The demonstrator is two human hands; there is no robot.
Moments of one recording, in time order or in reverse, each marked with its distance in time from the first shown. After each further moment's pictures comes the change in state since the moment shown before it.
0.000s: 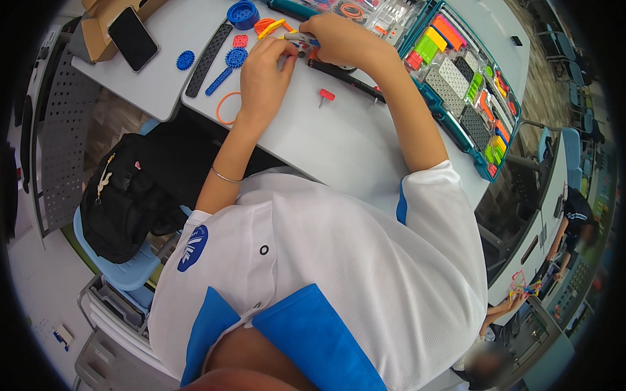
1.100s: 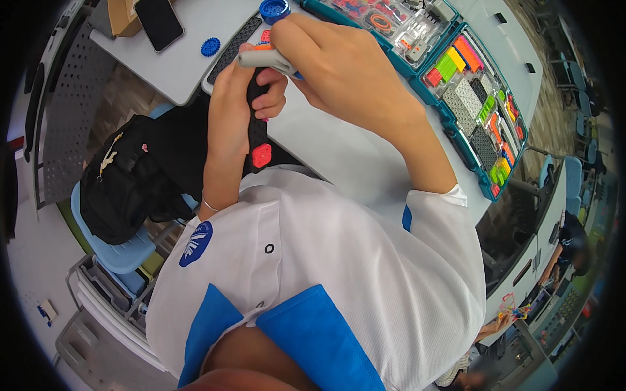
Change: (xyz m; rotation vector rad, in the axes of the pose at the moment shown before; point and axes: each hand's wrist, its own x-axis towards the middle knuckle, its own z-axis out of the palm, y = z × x) left_hand -0.007 0.064 -0.102 -1.358 -0.103 -0.690; right_hand -0.056 -0.094 -0.033 0.007 0.590 -0.525
